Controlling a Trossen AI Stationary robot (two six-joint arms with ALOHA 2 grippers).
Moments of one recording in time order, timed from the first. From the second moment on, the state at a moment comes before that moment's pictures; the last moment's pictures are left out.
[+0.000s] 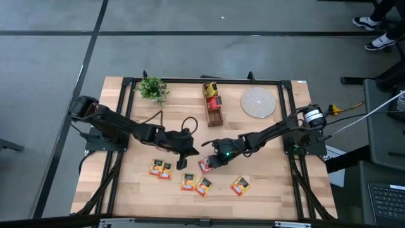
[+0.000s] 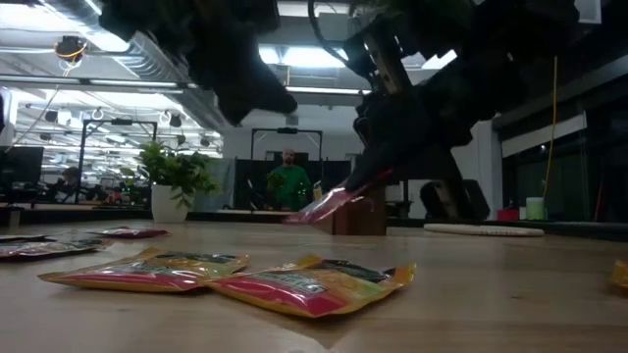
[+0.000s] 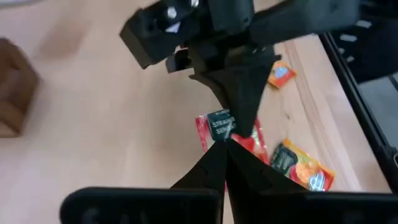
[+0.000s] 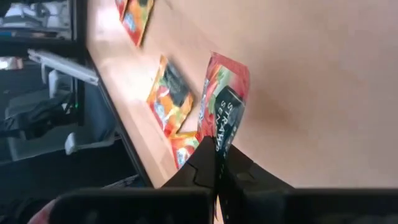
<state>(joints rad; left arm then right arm) -0.21 1.51 0.79 0.13 -0.06 -0.30 0.22 1.83 0.84 0.34 -0.22 1.33</state>
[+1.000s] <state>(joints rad) 0.03 1.32 0.80 0.17 0.34 -0.51 0.10 1.49 1.06 -0.28 -0.14 0.49</state>
